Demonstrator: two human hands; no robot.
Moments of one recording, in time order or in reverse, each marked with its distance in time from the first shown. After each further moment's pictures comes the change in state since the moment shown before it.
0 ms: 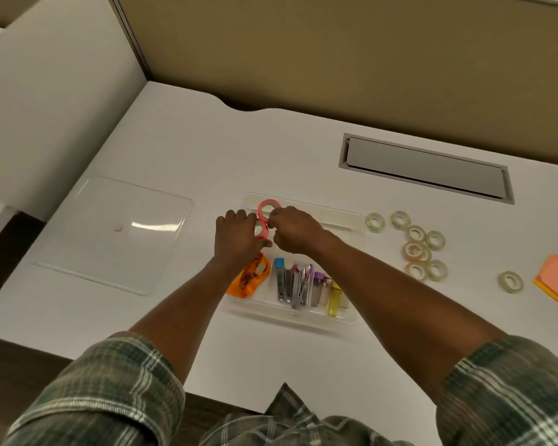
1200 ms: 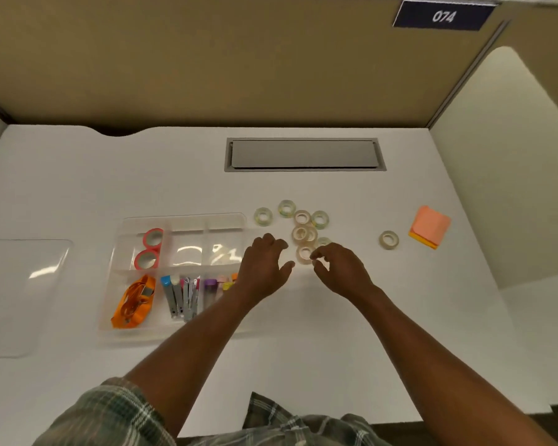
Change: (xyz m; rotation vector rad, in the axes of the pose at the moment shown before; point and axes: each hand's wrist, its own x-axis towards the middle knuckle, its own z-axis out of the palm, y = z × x) left_hand -0.041 0.266 0.017 -0.360 -0.144 0.366; right_hand -0.268 0.209 0.034 0.396 0.340 0.529
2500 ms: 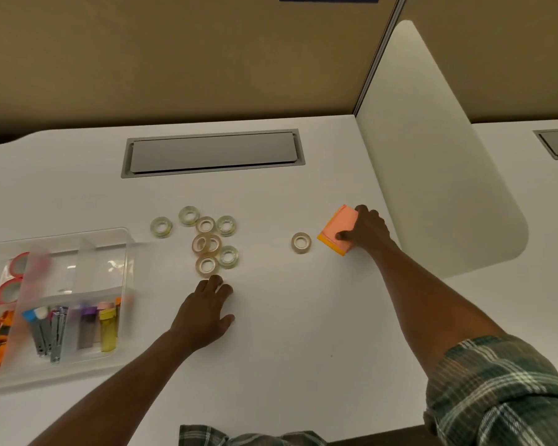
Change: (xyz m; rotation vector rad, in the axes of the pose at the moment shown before) left_hand 0.004 0.078 0.106 0.199 -0.317 0.025; right_hand 0.076 0.283 -0.136 -0.160 -0.043 0.590
